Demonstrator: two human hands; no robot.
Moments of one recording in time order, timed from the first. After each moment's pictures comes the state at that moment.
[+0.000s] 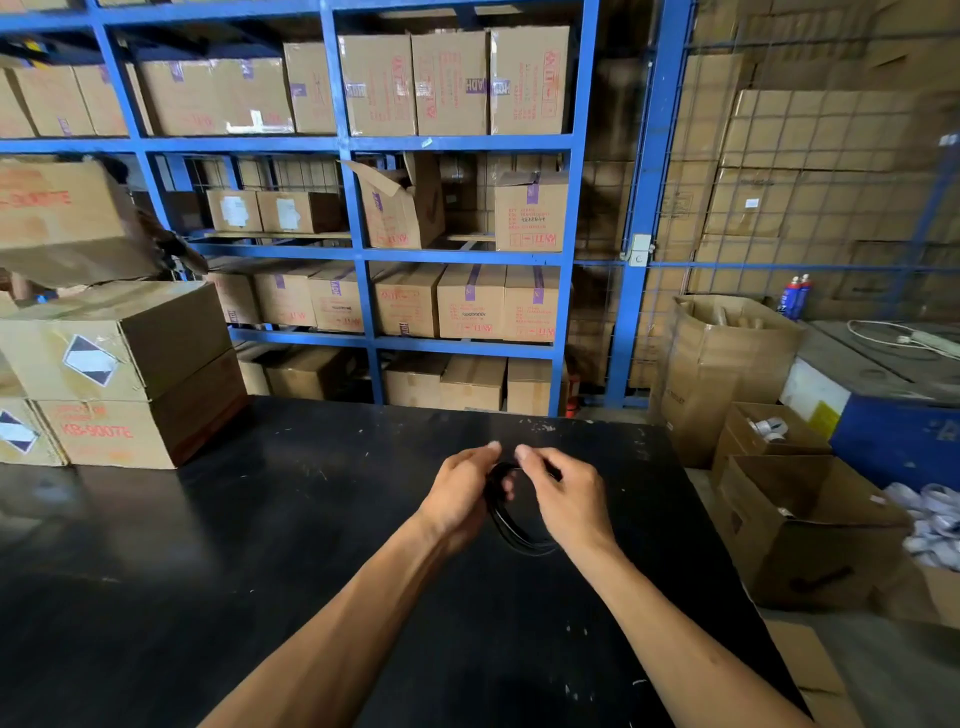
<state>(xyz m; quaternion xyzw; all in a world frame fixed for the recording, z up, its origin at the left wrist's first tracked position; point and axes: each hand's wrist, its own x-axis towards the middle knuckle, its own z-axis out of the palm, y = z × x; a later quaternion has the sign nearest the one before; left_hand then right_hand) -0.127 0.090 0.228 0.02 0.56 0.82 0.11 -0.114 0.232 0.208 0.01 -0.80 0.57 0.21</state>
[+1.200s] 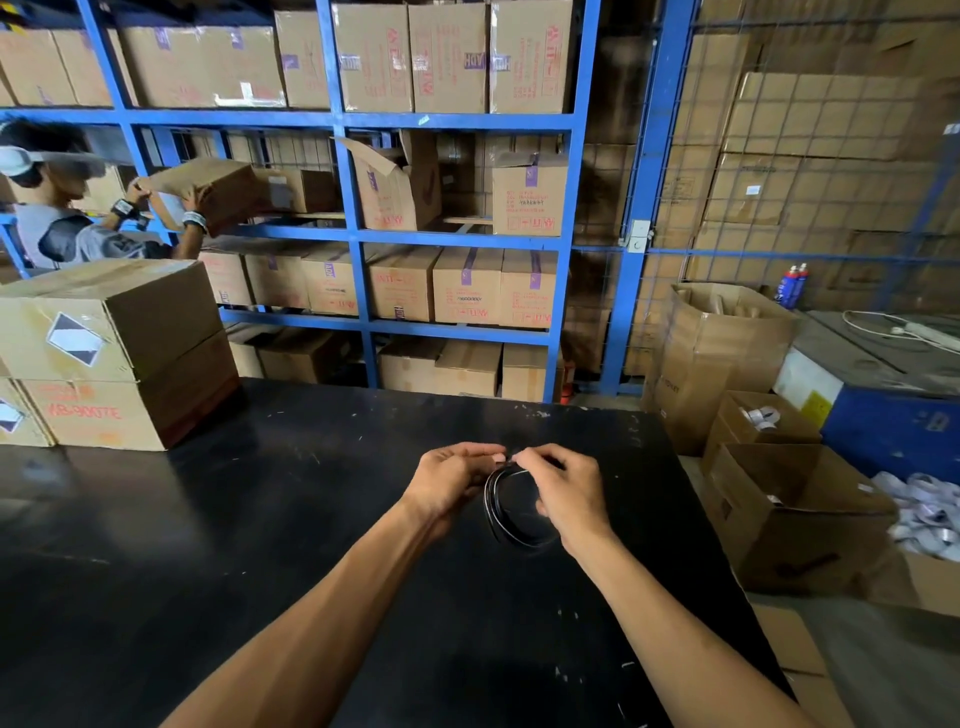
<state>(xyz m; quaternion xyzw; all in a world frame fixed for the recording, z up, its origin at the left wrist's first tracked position) -0.138 0.085 0.220 -0.02 0.59 0.80 0.10 -0.119 0.240 0.202 -0.07 -0.72 0.69 0.11</state>
